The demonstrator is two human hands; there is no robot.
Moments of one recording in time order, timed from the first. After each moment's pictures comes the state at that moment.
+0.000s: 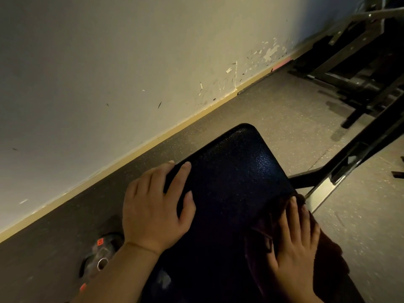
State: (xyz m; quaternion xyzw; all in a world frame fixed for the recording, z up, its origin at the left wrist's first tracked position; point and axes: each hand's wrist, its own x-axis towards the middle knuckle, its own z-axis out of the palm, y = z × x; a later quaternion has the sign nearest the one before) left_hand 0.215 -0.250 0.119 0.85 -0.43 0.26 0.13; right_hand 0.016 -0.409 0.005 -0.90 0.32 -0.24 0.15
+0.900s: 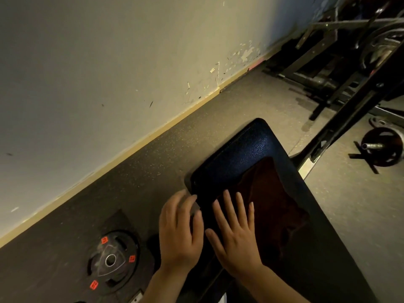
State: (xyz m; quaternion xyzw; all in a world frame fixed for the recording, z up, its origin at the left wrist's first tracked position) left_hand 0.183 -0.138 0.102 0.81 -0.40 0.10 0.41; right_hand 0.071 -0.241 0.060 -0.95 0.22 -0.16 0.11
